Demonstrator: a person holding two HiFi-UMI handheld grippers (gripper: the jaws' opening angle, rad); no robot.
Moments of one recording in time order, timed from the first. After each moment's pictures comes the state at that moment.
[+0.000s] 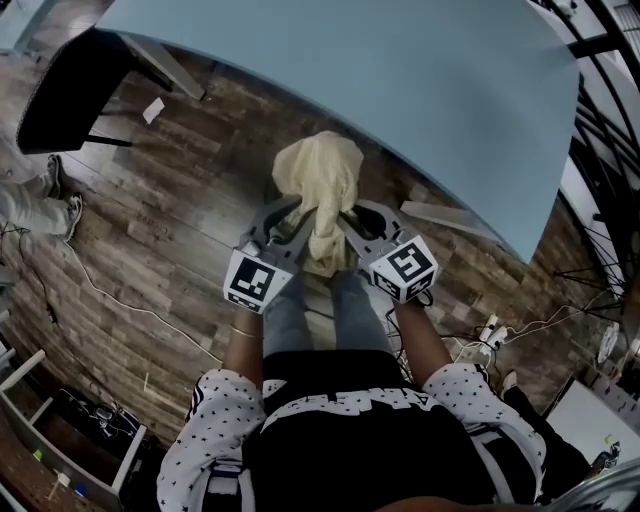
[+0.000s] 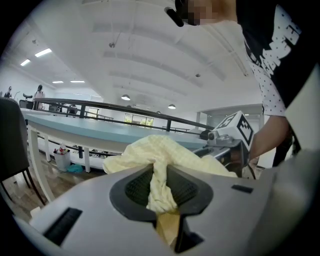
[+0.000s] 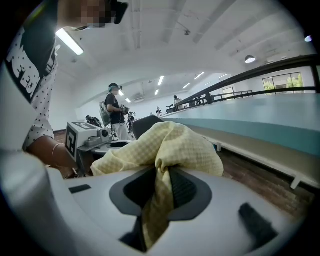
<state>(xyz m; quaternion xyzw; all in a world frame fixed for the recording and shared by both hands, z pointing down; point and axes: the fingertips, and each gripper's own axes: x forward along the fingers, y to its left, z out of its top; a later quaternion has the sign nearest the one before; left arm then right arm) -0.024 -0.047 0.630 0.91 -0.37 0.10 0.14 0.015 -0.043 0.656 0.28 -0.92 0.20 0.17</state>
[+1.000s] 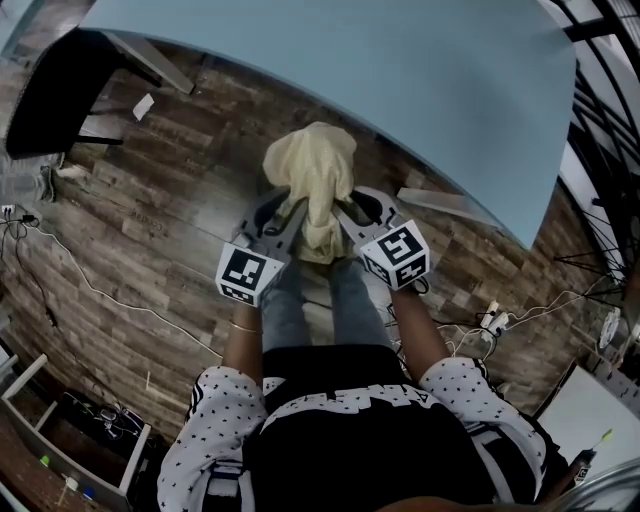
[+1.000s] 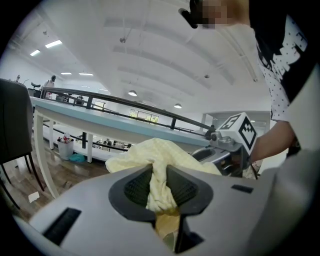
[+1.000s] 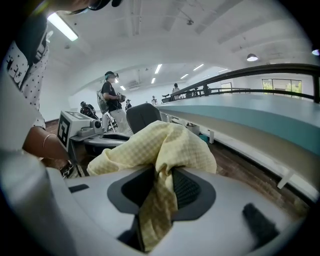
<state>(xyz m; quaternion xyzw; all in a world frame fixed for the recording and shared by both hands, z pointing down) -0.030 -0.044 0.654 0.90 -0.39 0.10 0.18 0.026 -0.044 0.686 0.30 -0.90 0.20 0.24</state>
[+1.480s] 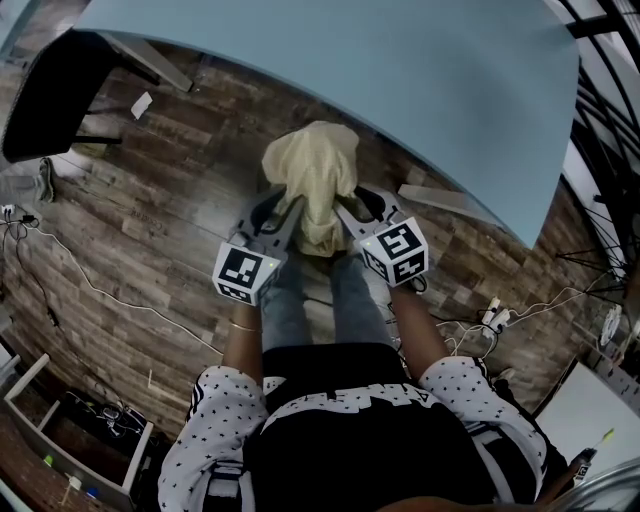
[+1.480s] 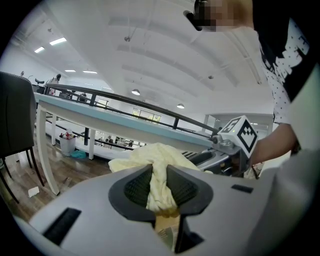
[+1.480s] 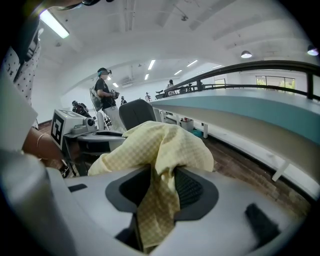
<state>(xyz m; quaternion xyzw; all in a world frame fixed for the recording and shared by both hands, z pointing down) -0.035 -0.049 0.664 0.89 -0.40 0.09 0.20 0.037 -0.051 0.704 0.32 -0.88 0.22 0.27</state>
